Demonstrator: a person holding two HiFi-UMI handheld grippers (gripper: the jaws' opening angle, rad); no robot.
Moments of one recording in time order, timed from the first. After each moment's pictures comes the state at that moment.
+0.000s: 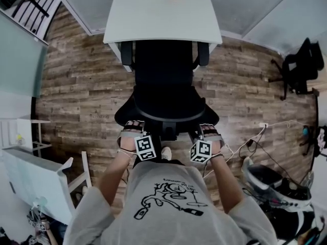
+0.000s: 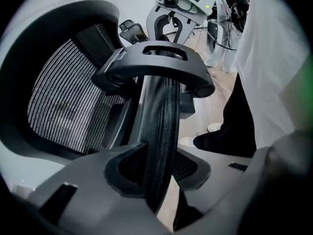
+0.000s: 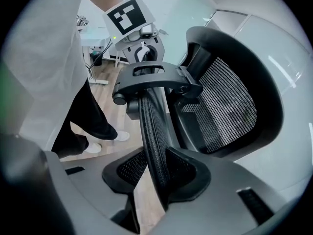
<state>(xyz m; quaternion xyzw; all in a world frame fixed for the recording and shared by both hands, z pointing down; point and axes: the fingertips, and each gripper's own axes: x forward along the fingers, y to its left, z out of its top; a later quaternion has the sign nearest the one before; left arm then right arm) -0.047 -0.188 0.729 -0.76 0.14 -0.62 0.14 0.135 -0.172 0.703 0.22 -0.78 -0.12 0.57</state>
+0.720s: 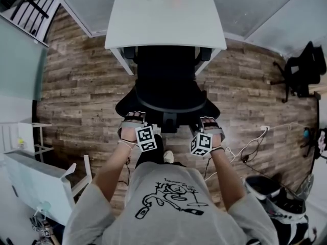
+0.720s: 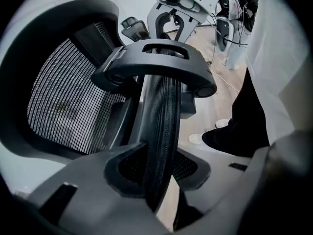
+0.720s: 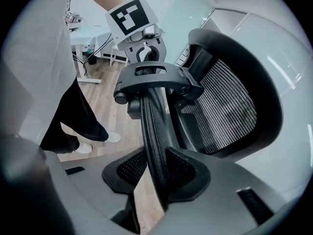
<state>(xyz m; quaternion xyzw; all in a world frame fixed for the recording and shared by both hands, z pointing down) -0.060 -0.277 0.731 -0.75 0.14 -0.63 0.15 0.122 -0.255 0.704 0.23 -0.78 -0.13 0.57</state>
